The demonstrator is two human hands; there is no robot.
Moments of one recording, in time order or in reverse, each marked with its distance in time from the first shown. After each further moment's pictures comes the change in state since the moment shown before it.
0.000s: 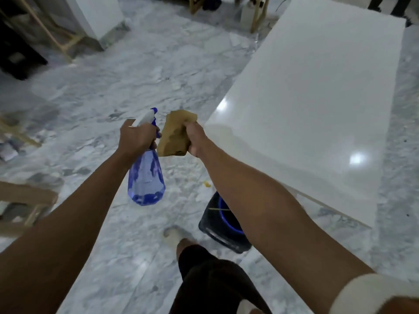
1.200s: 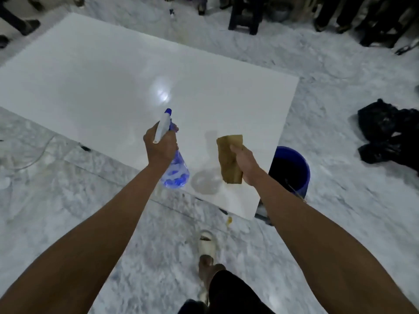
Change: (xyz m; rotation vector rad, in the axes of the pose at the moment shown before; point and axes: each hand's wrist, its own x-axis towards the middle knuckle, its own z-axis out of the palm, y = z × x) left_hand 0.318 0.168 0.354 0.116 -1.503 0.637; right_hand 0.167 -0.065 -0.088 0.846 1.432 -0.310
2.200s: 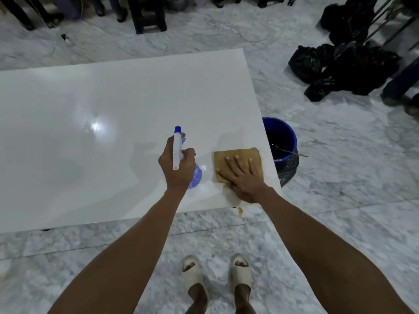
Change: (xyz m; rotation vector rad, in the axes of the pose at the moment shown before) left_hand 0.051 -0.075 0.024 0.036 -0.394 0.380; right_hand 0.012 0.122 0.045 -1.478 0.155 -0.218
